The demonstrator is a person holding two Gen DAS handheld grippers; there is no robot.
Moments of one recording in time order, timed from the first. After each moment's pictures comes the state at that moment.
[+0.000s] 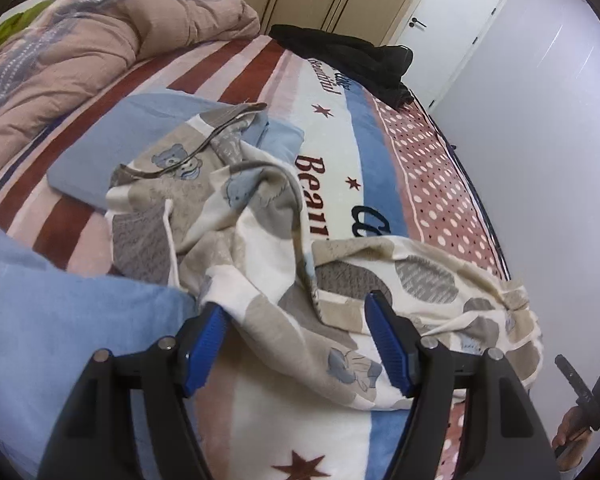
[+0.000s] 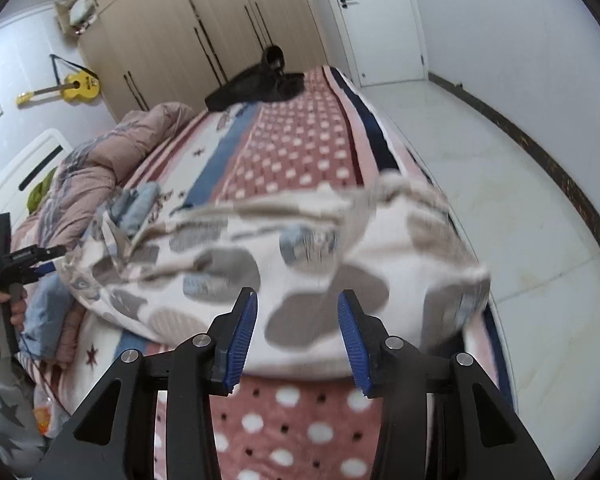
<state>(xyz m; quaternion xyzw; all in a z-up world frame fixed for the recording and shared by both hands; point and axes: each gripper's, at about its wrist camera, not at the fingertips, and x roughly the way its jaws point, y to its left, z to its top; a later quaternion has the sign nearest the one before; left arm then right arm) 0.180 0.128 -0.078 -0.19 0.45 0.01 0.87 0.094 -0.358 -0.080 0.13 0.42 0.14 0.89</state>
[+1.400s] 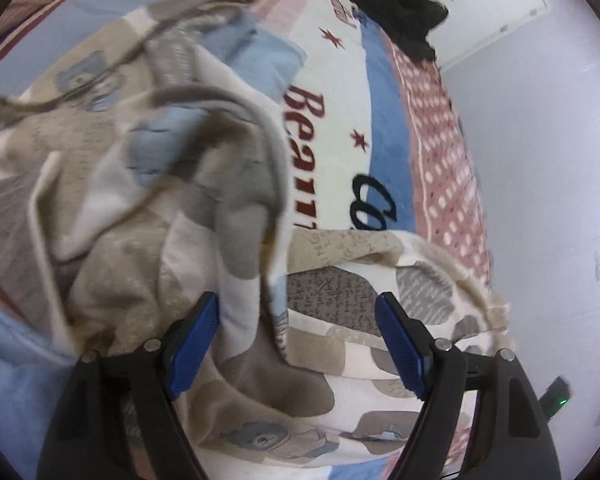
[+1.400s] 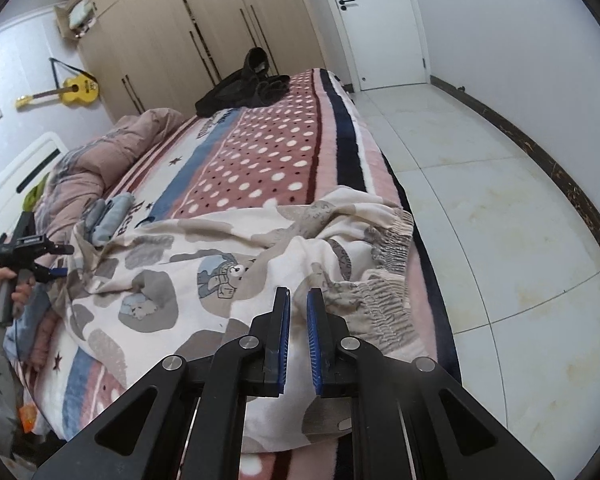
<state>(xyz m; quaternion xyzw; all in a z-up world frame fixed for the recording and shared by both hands) 0.273 0.118 -0.153 -0.28 0.55 -0.03 0.79 0.144 -0.416 -0.131 0.13 0.41 0.14 0.89</state>
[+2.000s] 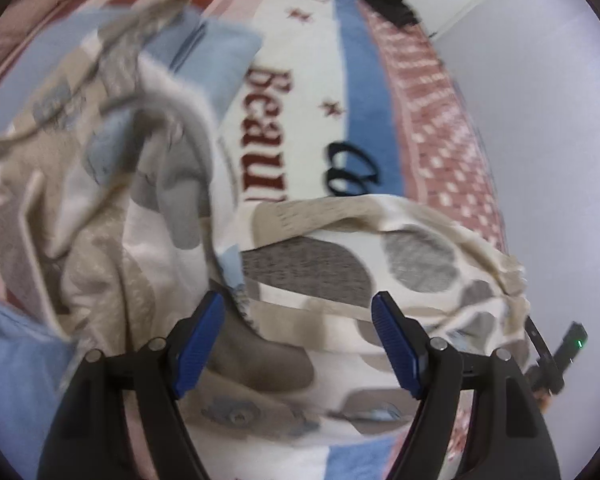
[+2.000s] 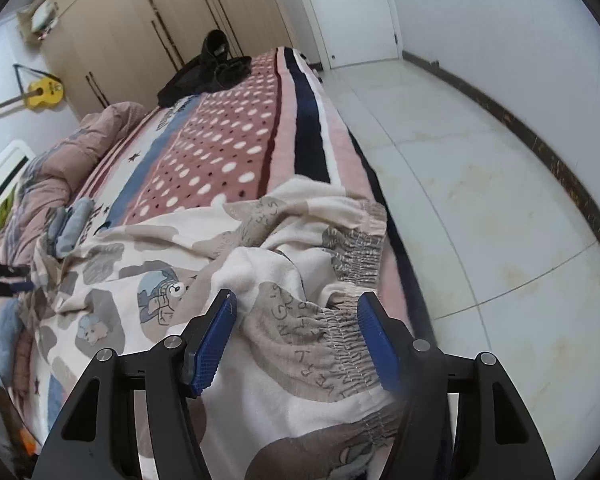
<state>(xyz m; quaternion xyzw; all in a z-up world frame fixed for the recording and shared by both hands) 0.280 0.090 -0.151 -0.23 0.59 -0.04 0.77 0.190 -0.430 -0.161 0.14 0.46 0.10 0.87</state>
